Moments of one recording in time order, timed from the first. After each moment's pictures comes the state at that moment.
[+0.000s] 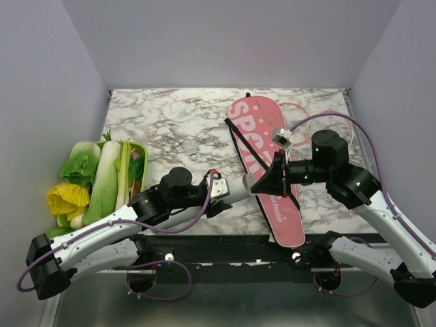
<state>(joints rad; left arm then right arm) -0.96 0.87 0.65 -0.10 0.34 0.23 0.67 0.93 1.09 -0.55 -0.80 0.26</state>
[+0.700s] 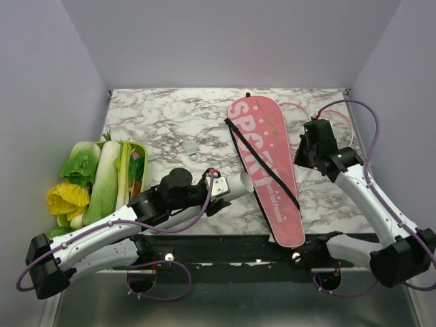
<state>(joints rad) -0.97 0.87 0.65 -0.11 0.27 0.23 0.38 1.13 1.06 -0.73 0.21 0.47</state>
